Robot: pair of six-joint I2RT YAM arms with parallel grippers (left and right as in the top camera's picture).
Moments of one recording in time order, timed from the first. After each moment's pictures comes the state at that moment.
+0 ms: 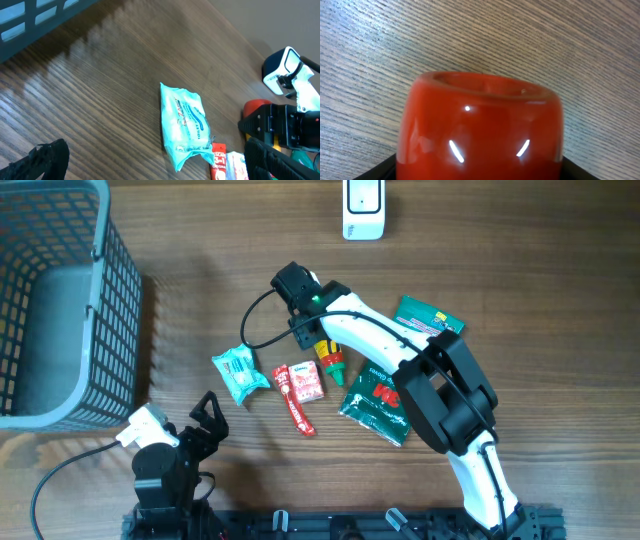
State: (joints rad) left arm 0.05 0.01 0.19 -0.70 -0.03 -0.68; right arm 0.71 2.26 1.69 -0.73 0.25 0.21
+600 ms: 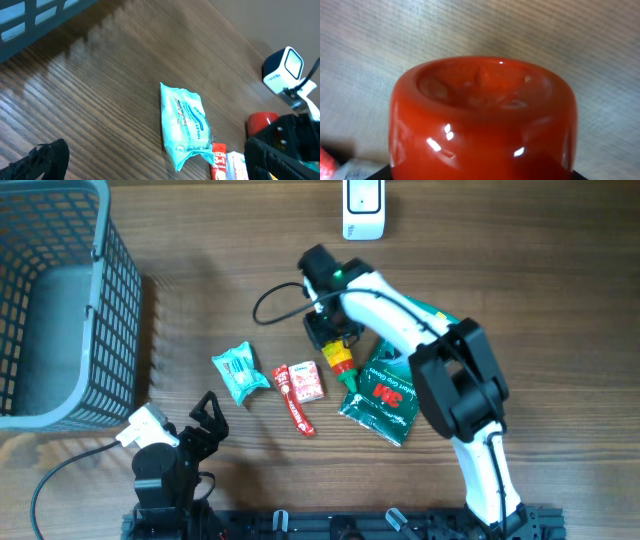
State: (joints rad) left arm 0.05 0.01 0.19 -0.70 -0.03 -0.68; right arm 0.57 2.28 1.78 -0.99 -0.16 0.14
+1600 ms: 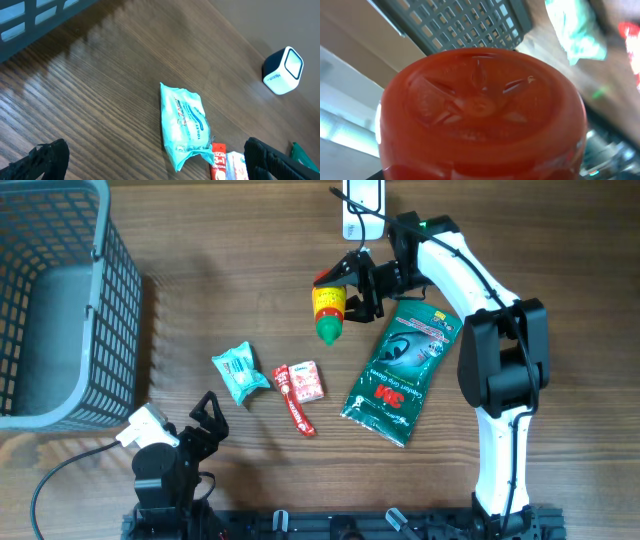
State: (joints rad) left arm 0.05 0.01 0.19 -0.70 -0.03 -0.68; right arm 0.27 2.31 1.87 -1.28 -1.48 0.48
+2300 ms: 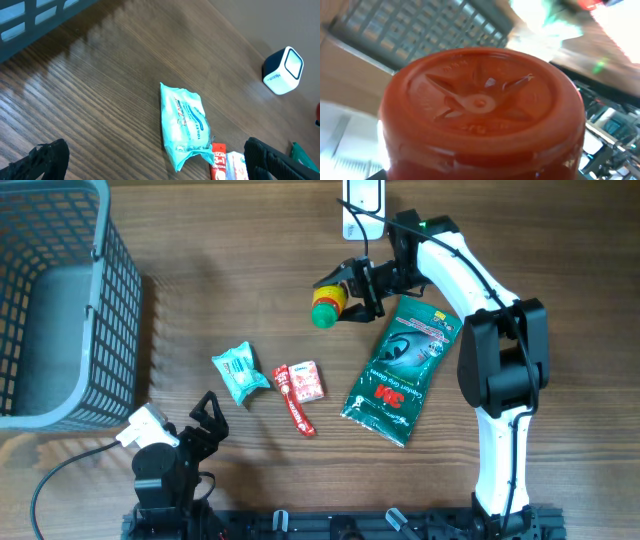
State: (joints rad) left arm 0.05 0.01 0.19 -0.70 -0.03 -0.68; right arm 0.27 2.31 1.87 -1.24 -1.38 0.80
